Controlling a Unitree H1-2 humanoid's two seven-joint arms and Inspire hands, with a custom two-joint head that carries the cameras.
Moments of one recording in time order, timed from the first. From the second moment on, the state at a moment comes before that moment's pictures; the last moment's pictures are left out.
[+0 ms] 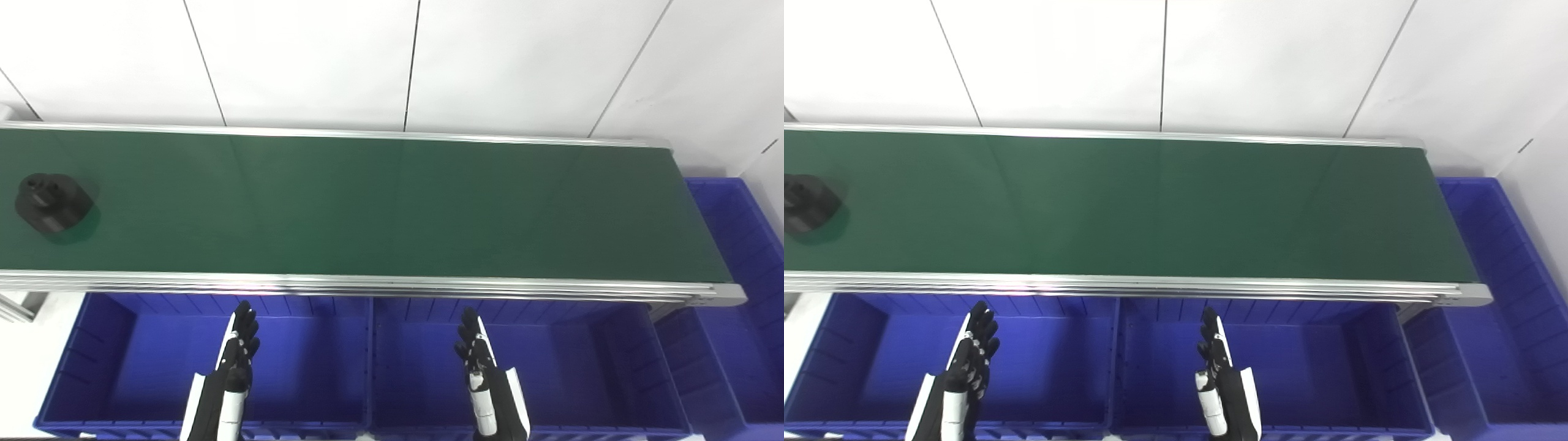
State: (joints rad) left arm 0.59 -0.02 -0.15 -0.25 0.00 -0.19 -0.05; right arm 0.51 0.07 0.25 -0.05 -0.08 -0.26 -0.06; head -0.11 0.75
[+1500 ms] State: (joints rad) left arm 0.59 -0.02 -0.15 -0.26 -0.02 -0.18 -0.05; right arm 0.51 0.07 0.25 -0.06 -0.06 -0.26 -0.04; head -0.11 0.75
